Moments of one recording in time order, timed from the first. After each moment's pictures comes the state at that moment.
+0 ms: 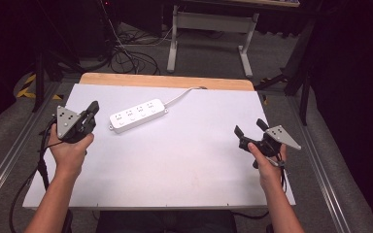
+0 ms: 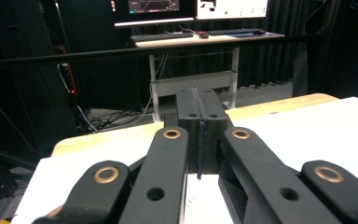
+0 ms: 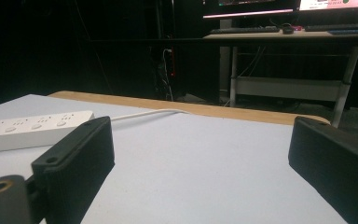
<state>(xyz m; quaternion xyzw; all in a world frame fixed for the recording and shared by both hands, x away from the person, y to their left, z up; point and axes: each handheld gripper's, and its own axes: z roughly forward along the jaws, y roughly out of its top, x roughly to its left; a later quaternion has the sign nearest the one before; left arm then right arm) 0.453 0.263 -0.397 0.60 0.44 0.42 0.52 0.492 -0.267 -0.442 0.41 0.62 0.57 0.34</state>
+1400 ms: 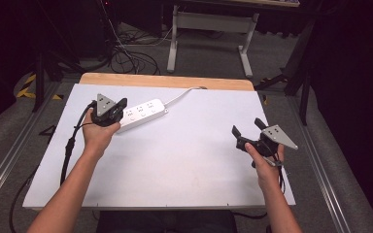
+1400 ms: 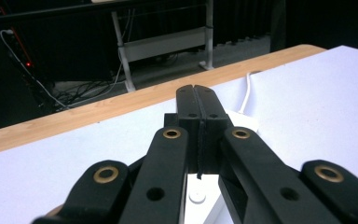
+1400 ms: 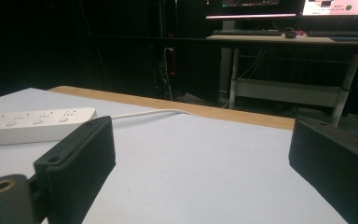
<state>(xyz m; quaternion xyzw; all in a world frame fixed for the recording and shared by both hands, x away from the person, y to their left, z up) 0.529 0.221 -0.424 0.68 0.43 0.36 0.48 0.490 -0.258 -0.438 0.40 0.63 0.56 0.35</state>
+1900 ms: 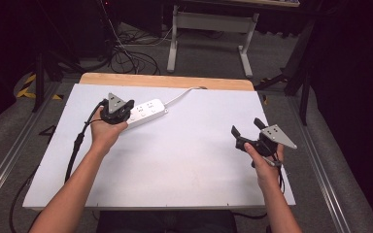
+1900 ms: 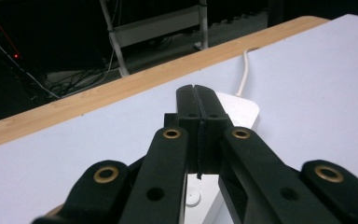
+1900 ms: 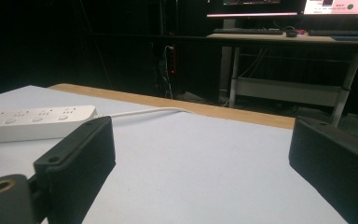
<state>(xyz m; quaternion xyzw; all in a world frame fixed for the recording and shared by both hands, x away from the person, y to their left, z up) 0.549 0.207 -0.437 0.71 0.41 0.35 0.44 0.491 -0.257 -0.439 0.40 0.63 0.56 0.35</state>
